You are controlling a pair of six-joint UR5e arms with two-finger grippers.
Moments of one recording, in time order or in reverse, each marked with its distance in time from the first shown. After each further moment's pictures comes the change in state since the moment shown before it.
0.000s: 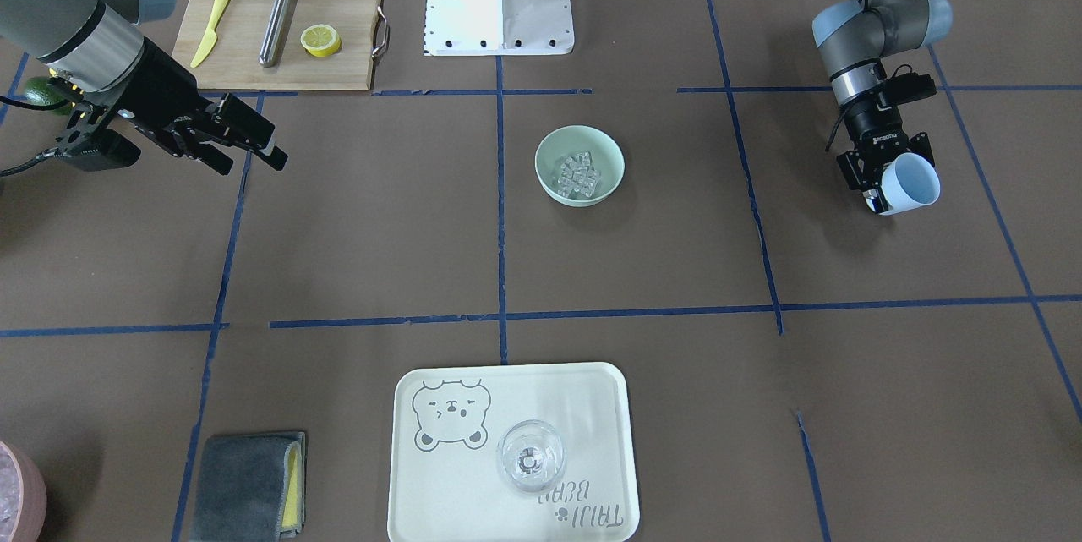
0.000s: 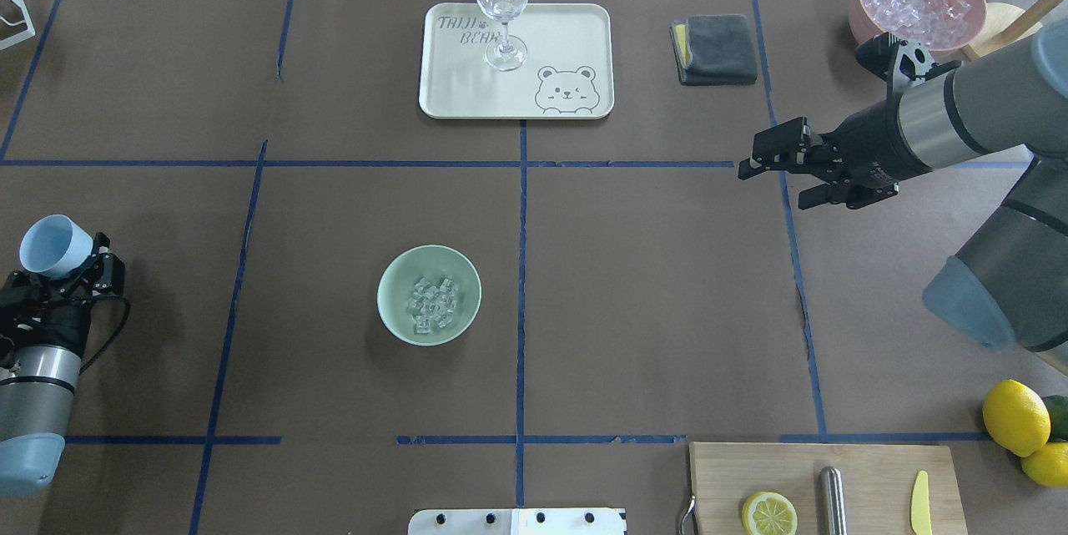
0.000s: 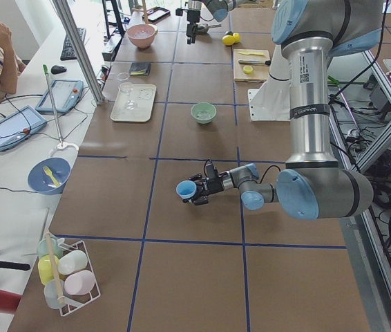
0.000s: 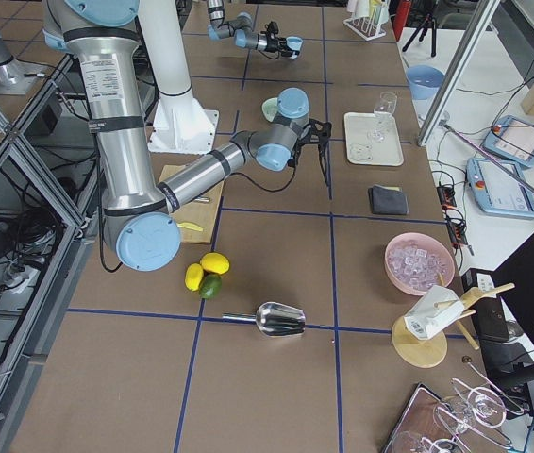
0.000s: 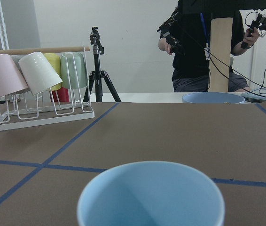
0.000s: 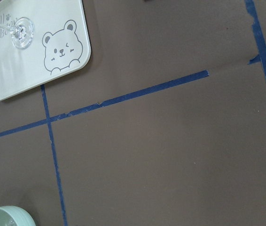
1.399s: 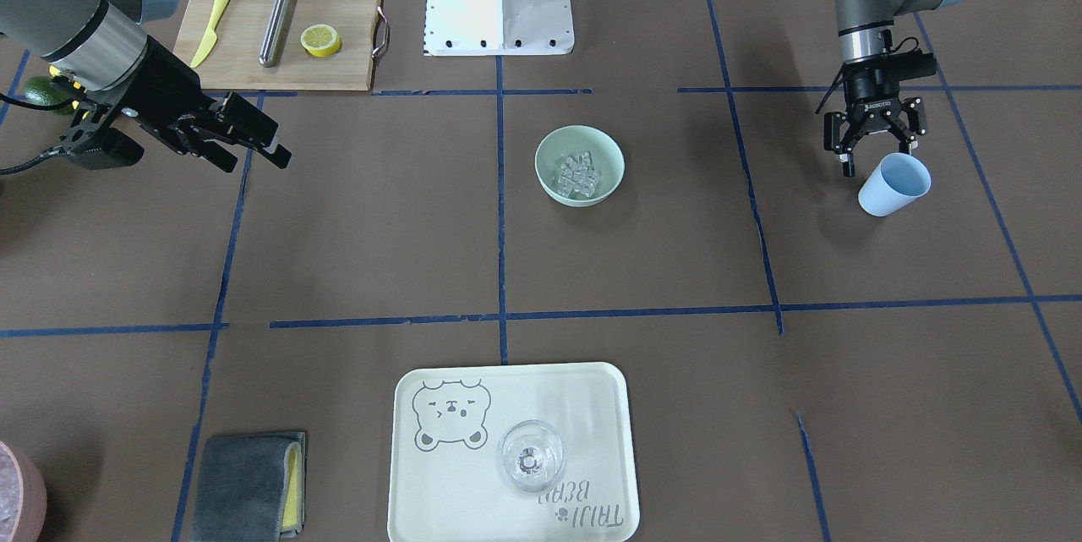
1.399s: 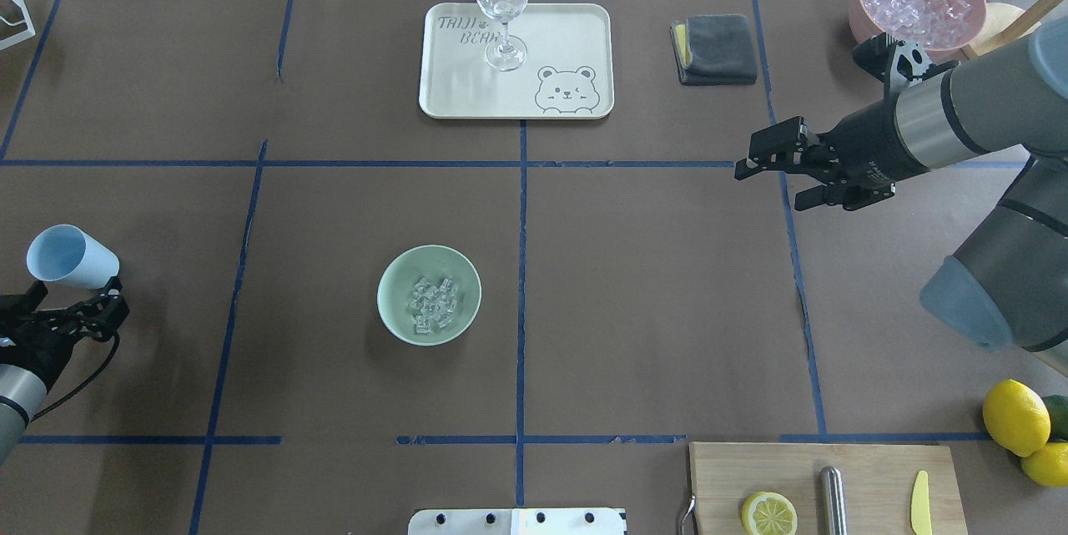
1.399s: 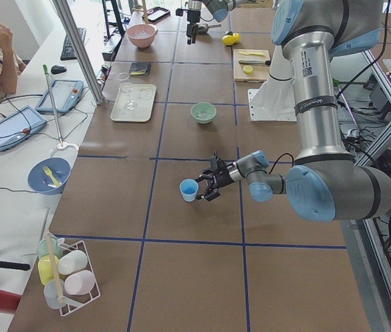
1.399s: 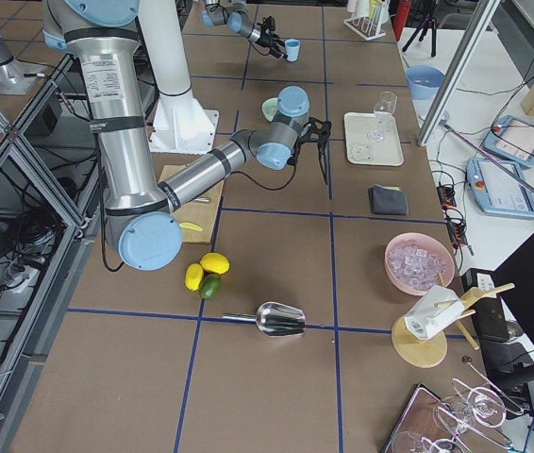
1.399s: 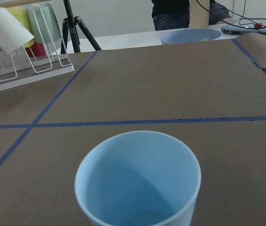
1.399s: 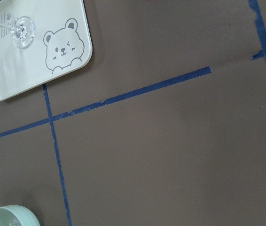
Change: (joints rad) left arm 0.043 0.167 -0.247 -0.028 -0.285 0.189; right arm -0.003 0.005 0.002 0.000 0.005 0.020
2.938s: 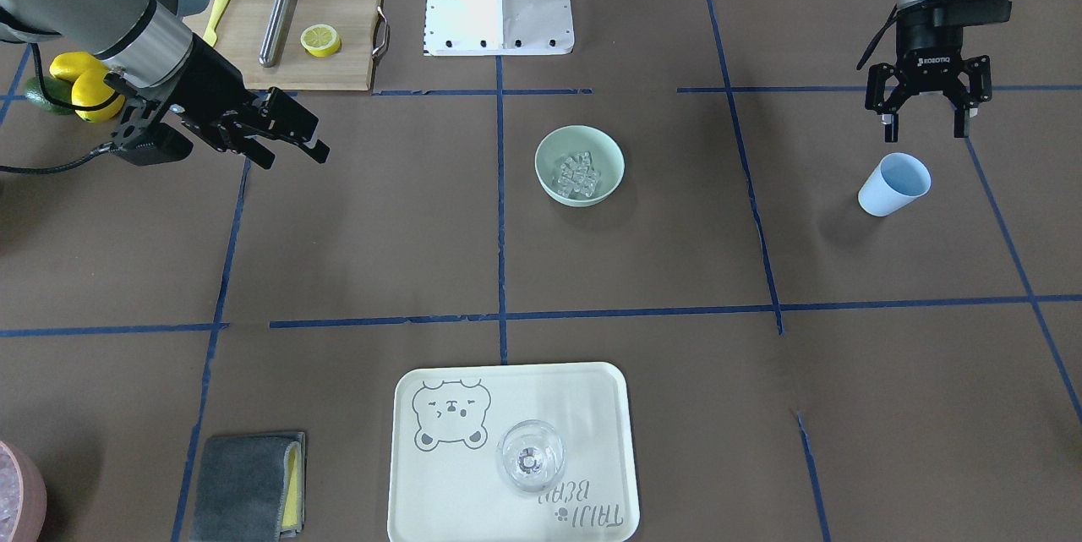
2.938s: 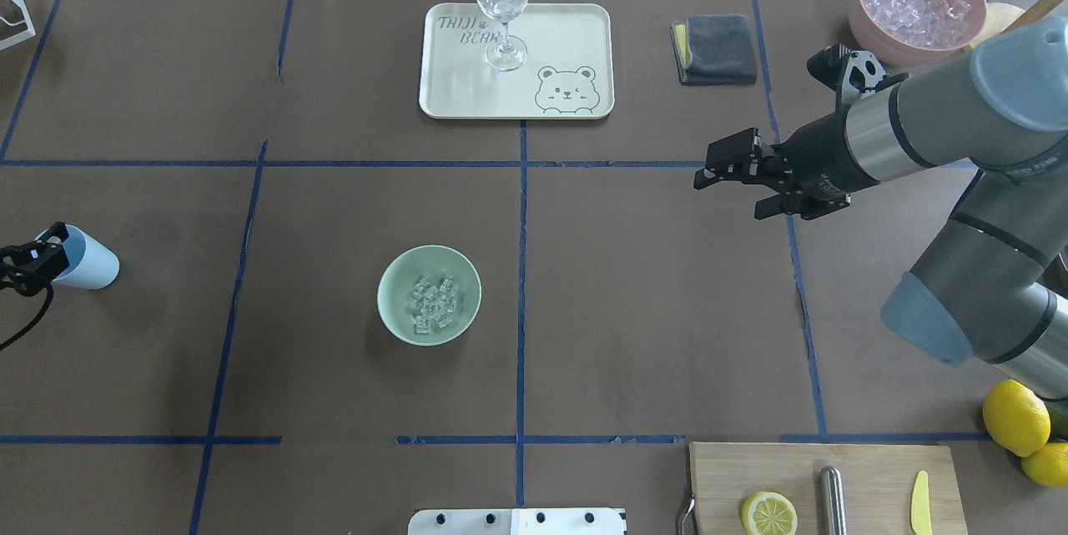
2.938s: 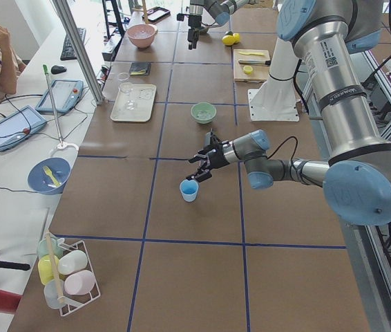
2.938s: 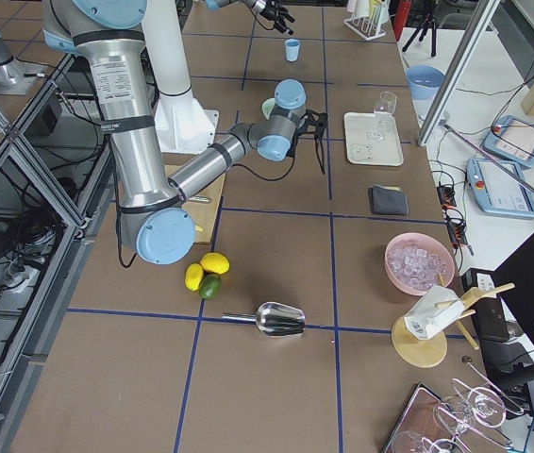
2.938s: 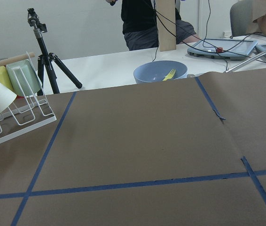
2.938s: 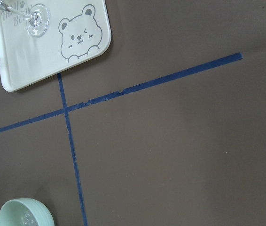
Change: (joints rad) left arm -0.243 0.098 -0.212 -0.181 -0.203 0.426; right arm -0.079 0.062 -0.005 -0.002 -0.067 0.048
